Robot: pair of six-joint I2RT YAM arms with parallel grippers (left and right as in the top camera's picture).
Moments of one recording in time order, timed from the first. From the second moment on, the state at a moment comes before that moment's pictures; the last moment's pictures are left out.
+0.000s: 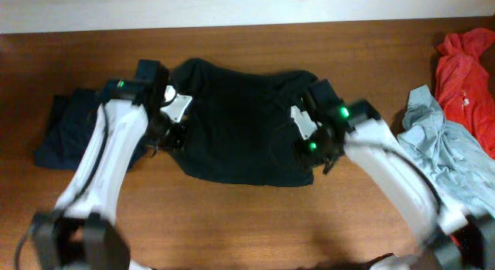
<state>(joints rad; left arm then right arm) -0.14 1.67 1.43 -1.24 0.23 0.13 0.38 1.53 1.22 -1.07 -0.16 0.06</state>
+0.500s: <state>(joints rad) -0.14 1.66 1.05 -0.68 0.23 0.06 0.28 1.60 1.04 -0.78 -0.21 0.18</state>
